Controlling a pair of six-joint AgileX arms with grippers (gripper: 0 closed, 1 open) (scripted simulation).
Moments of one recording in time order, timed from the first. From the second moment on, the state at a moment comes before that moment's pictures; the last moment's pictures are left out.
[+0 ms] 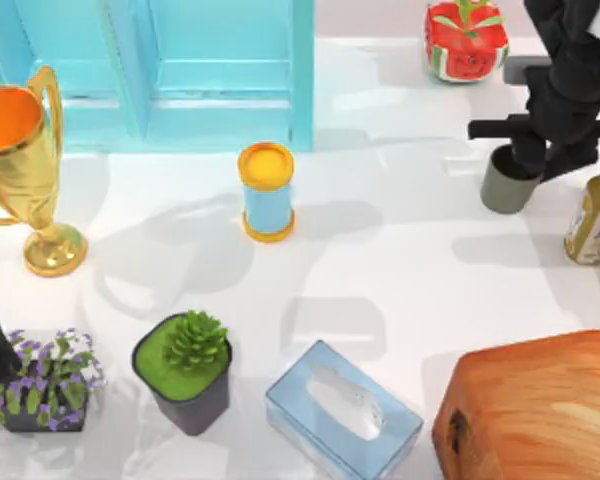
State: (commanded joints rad) left arm 0.00 0.00 0.00 0.00 0.00 0.00; right arm 0.16 2.40 1.99 -1.07 0.02 0.18
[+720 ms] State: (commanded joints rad) left arm 0.00 0.00 0.00 0.00 0.00 0.00; right arm 0.07 2.29 2.02 -1.01 -0.04 0.07
